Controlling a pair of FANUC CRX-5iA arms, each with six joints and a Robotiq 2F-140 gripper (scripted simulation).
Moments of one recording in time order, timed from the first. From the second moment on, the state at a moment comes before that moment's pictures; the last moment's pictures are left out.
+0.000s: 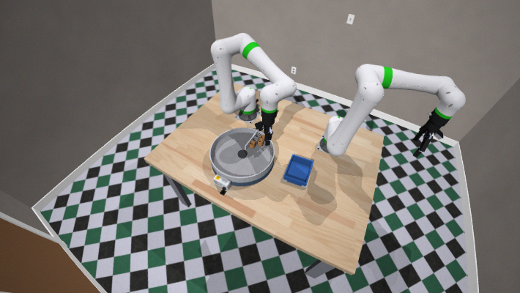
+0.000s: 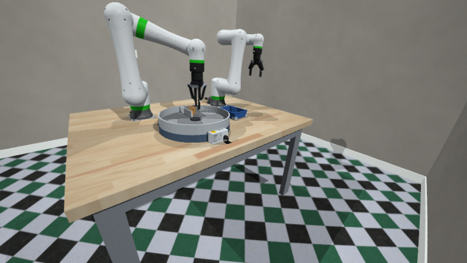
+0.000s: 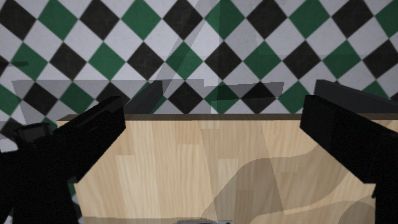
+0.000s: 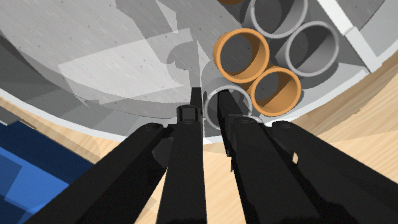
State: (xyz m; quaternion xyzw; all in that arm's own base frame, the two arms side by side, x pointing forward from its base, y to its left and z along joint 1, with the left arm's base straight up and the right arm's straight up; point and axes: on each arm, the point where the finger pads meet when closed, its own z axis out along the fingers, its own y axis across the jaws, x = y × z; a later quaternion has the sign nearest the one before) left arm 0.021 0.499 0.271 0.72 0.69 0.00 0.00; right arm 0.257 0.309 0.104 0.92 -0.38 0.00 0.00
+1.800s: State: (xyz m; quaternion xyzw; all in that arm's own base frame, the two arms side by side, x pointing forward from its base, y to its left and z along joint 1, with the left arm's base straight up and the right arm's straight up) left arm 0.021 0.499 0.271 0.72 0.69 0.00 0.00; right arm 0.257 0.309 0.104 0.92 -0.38 0.00 0.00
